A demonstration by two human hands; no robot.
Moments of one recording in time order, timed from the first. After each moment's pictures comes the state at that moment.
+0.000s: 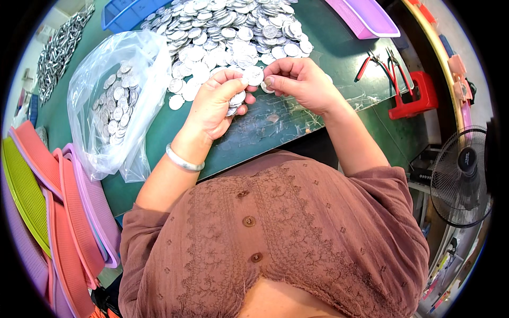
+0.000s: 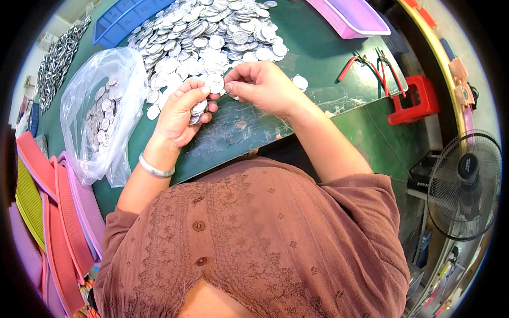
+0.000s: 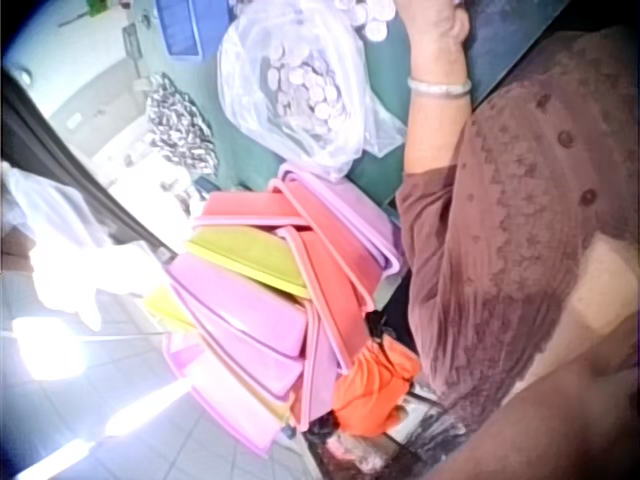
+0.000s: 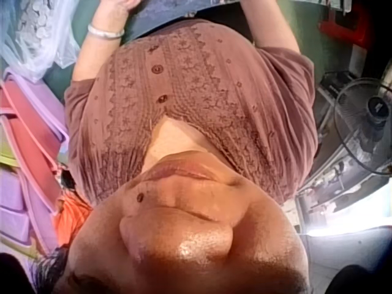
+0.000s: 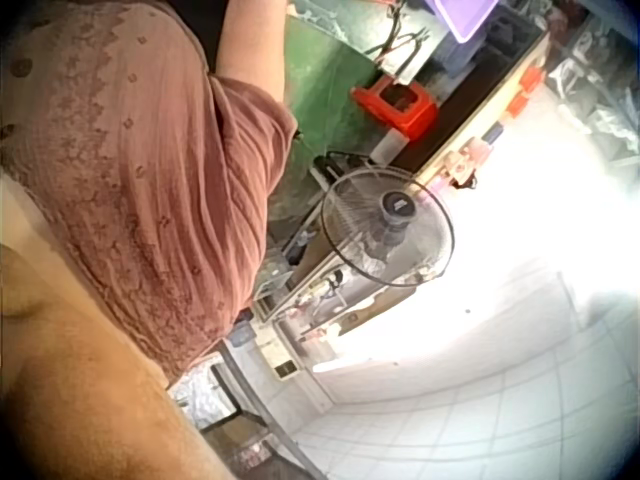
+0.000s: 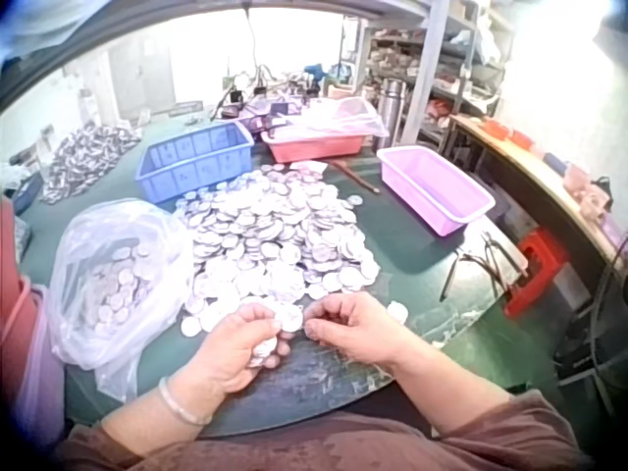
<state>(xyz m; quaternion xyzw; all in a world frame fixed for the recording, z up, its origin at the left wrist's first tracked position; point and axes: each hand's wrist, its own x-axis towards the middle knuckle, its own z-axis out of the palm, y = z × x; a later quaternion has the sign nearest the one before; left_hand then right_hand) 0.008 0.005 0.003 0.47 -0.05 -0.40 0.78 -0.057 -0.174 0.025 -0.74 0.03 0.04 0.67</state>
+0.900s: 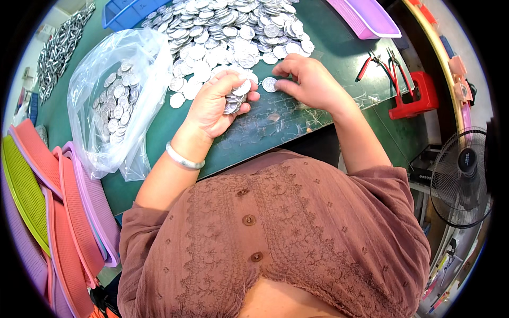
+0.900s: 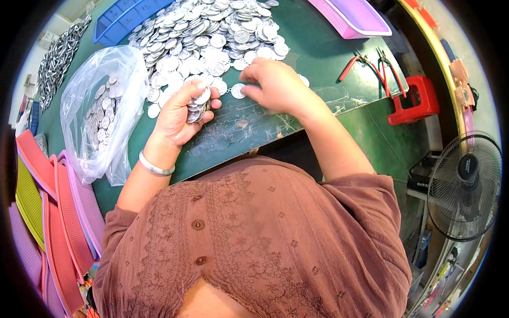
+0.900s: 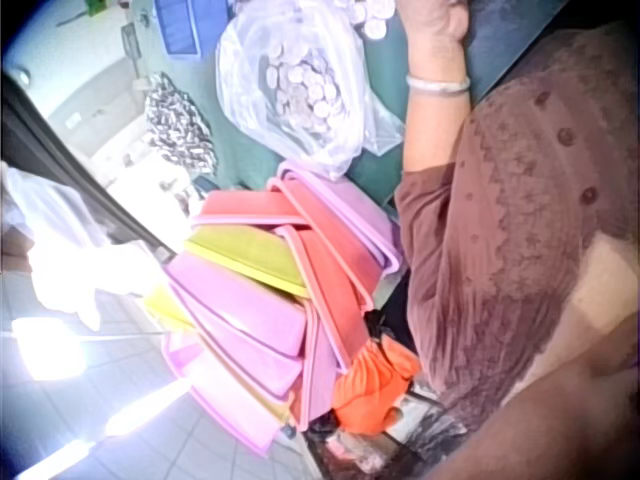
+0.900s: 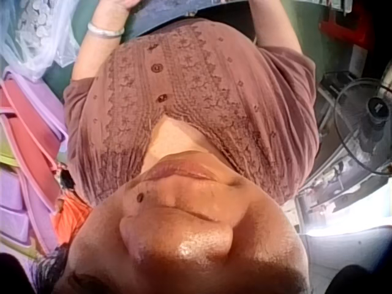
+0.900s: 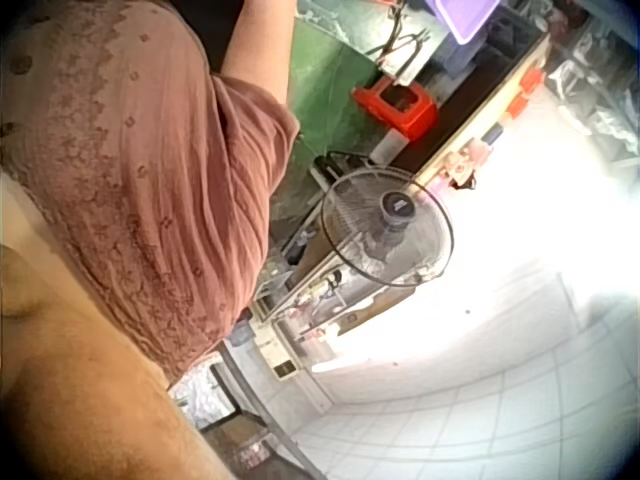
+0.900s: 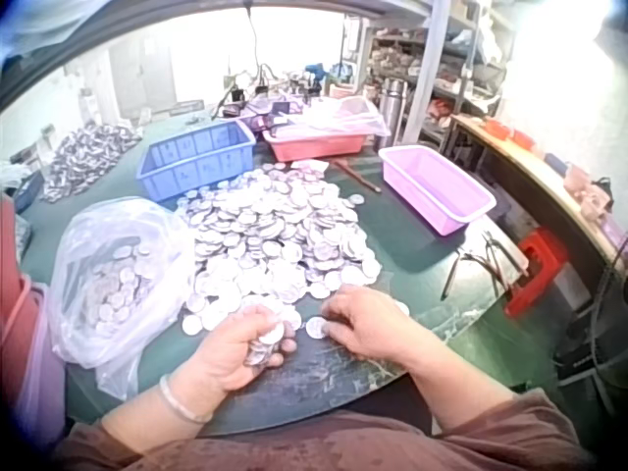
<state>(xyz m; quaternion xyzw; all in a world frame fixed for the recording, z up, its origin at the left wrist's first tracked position) 0.008 0.008 0.005 0.42 -0.03 -0.43 0.80 -0.055 -0.190 0.018 -0.94 -0.07 -0.08 0.31</state>
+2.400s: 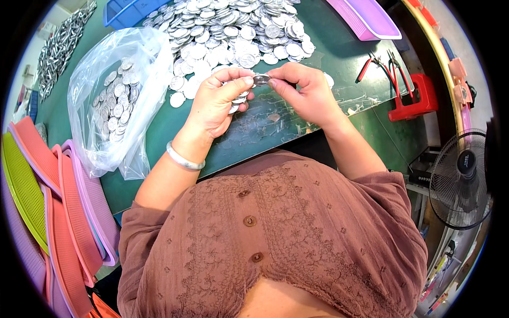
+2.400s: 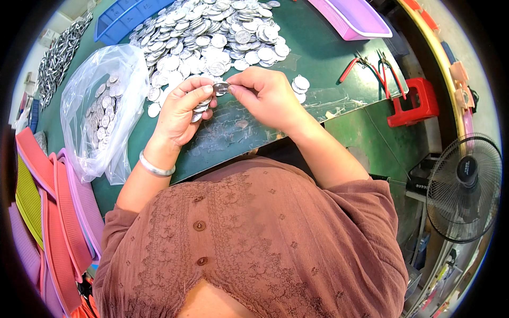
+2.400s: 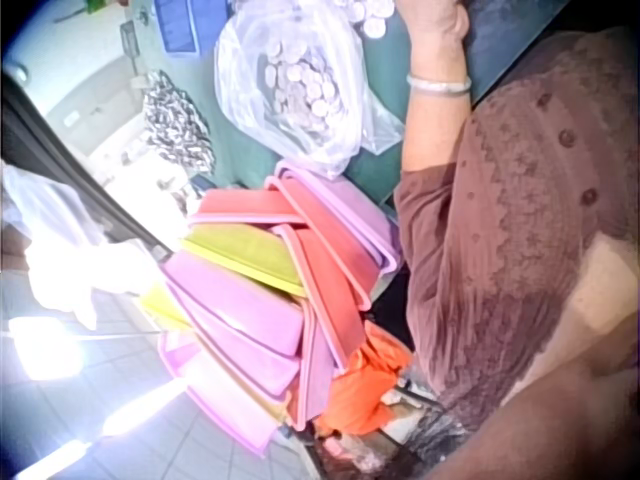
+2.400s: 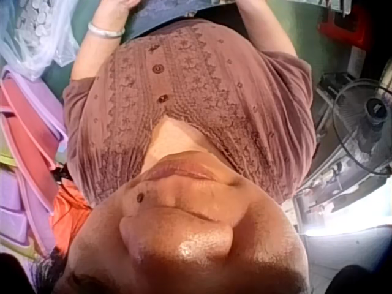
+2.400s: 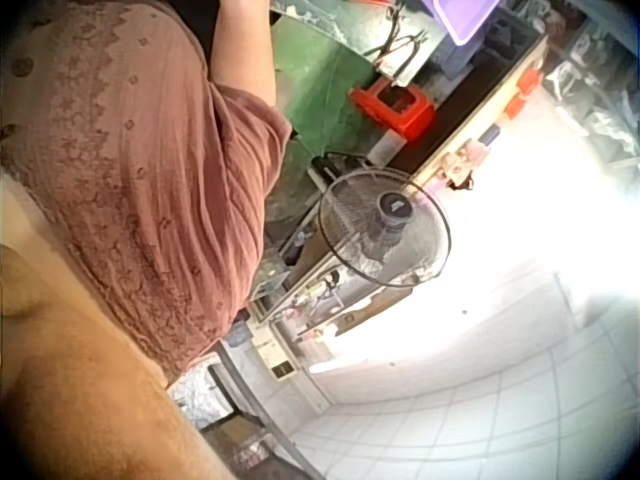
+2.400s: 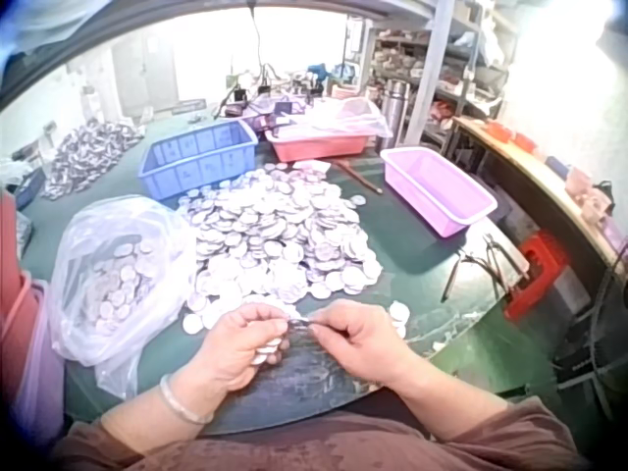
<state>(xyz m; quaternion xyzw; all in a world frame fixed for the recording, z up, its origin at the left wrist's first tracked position) 0.005 0.006 0.003 0.48 -0.08 -0.38 0.79 -0.071 -0.163 0.017 -0.85 -0.06 -0.17 0.50</state>
